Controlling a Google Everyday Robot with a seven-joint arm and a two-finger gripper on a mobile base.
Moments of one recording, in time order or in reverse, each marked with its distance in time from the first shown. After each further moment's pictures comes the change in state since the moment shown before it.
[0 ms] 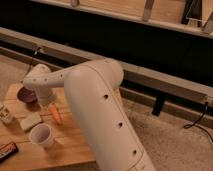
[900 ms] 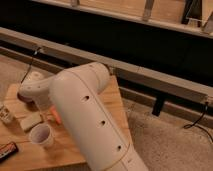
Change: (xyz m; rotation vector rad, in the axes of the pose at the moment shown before) arm -0.009 0.001 0.040 0.092 0.046 0.026
